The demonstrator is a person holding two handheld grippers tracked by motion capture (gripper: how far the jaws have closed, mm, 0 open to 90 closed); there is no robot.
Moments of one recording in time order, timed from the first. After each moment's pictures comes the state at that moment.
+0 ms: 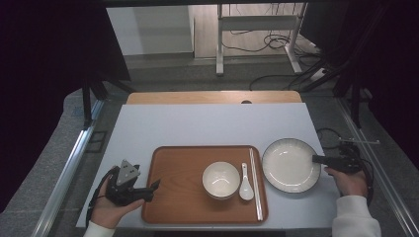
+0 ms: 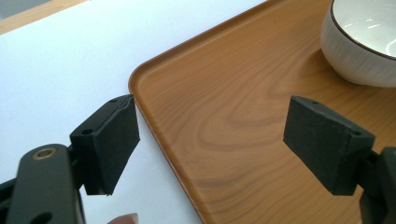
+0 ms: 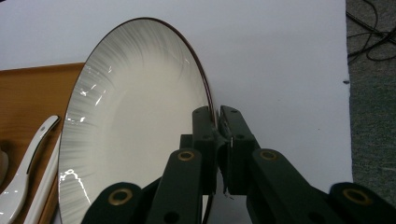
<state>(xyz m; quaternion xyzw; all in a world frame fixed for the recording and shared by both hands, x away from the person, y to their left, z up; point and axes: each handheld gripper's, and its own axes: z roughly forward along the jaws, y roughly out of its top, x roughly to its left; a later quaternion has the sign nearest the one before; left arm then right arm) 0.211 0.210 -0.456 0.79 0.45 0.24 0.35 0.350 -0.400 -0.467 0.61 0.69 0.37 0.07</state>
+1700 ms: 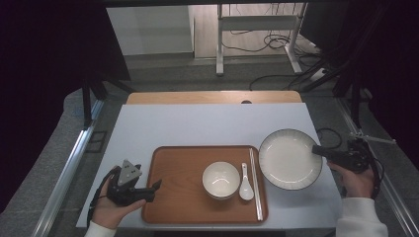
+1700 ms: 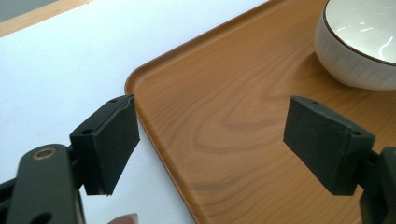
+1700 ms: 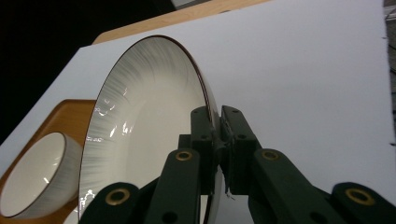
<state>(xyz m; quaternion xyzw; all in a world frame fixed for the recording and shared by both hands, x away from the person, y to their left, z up) 0.211 0.206 -0.454 0.79 0.44 0.24 0.35 0.330 -0.388 -0.424 0.55 0.68 0.48 0.08</state>
